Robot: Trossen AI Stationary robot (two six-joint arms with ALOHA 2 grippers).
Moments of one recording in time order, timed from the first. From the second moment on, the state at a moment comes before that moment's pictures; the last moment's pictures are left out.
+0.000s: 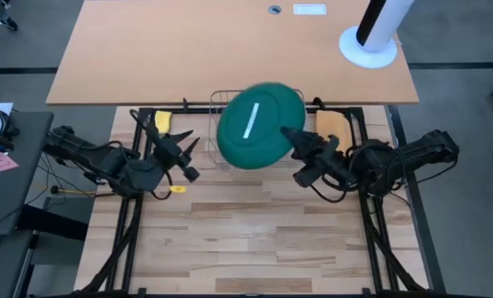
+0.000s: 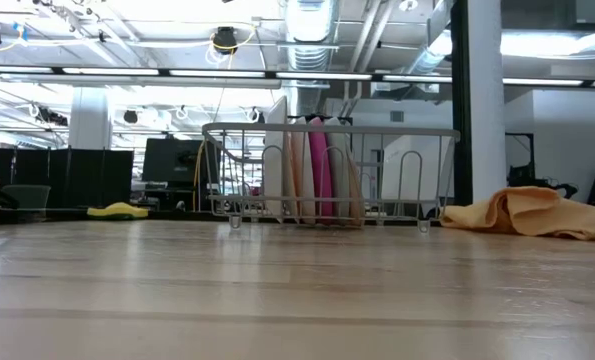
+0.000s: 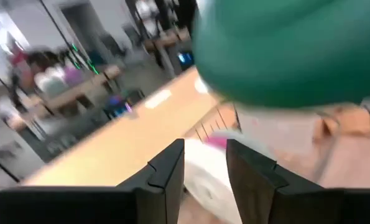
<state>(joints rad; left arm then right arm) -0.42 1.12 1.27 -0.51 -1.29 -0.06 0.32 1.26 1.15 0.69 0.77 -2.15</state>
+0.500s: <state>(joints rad) -0.35 1.06 1.18 -1.28 -1.26 -0.93 0.13 1.52 1.29 0.63 0.57 -2.43</state>
